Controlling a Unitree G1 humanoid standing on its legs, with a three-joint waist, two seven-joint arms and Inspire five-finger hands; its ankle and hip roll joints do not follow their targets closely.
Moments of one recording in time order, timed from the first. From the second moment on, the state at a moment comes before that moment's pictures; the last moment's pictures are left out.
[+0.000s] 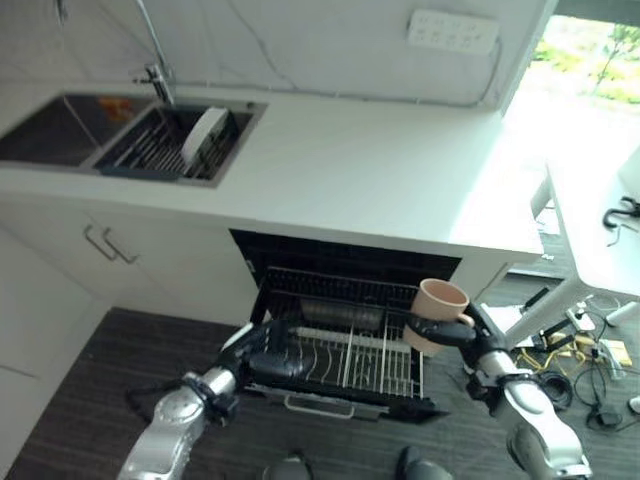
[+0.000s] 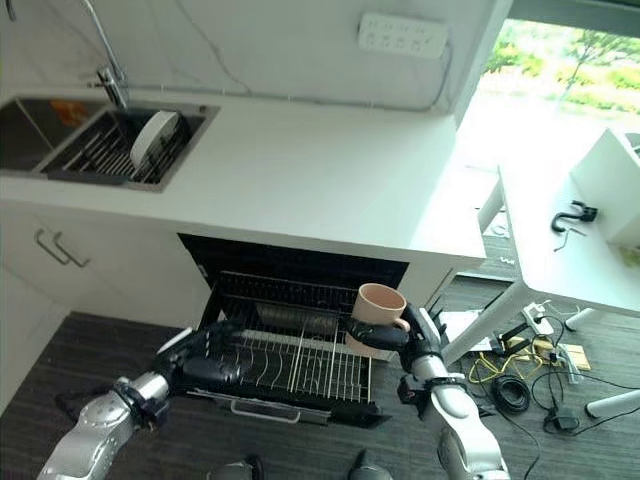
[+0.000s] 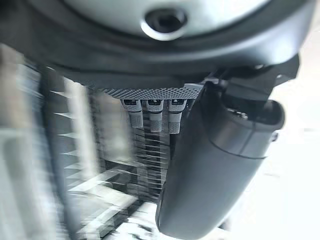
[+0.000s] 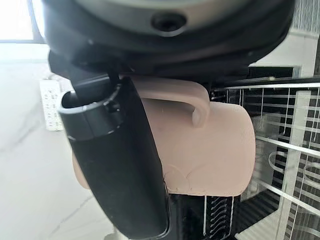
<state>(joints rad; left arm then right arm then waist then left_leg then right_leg) 0.08 0.49 -0.05 0.00 -0.40 0.12 -0.33 0.05 -0.38 0.06 -0.02 0.47 0.14 -0.05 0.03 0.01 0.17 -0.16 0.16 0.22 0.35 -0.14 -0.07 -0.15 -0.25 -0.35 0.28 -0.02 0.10</state>
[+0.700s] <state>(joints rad) 0.02 0.42 -0.08 0.10 -0.34 0.07 -0.16 0.02 -0.36 0.05 -0.02 0.39 0.14 -0.06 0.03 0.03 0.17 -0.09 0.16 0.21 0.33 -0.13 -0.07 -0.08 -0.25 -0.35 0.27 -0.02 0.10</state>
